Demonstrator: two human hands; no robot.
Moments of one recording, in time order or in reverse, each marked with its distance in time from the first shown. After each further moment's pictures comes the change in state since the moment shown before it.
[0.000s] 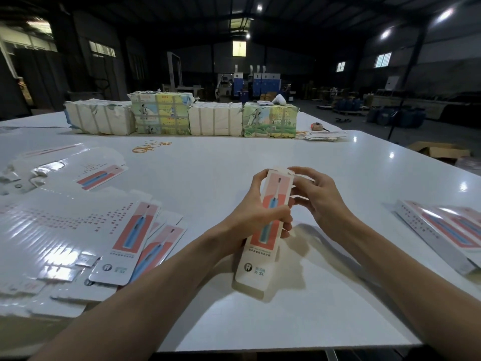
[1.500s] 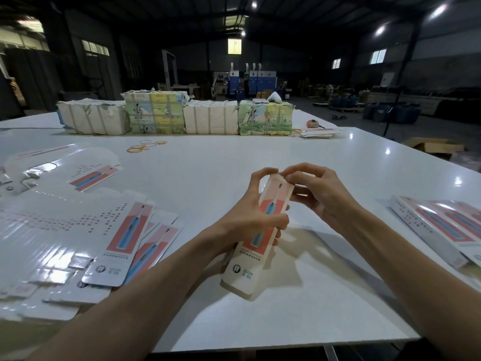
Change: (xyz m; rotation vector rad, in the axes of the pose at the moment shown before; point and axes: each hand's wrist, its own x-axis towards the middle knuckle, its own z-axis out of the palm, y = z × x) left_hand 0.004 -0.014 -0.005 0.139 -0.060 0.098; right_hand 0.000 -0.018 -0.012 0.109 -0.062 0.094
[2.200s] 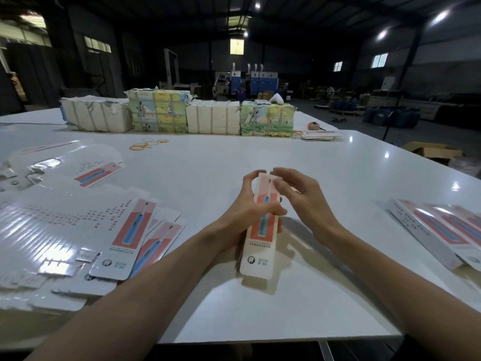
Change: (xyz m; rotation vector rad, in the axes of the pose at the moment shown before) left_hand 0.004 -0.002 -0.003 -0.245 0.097 -0.130; right_hand -0.010 0.025 0.023 -0.464 0.034 -0.327
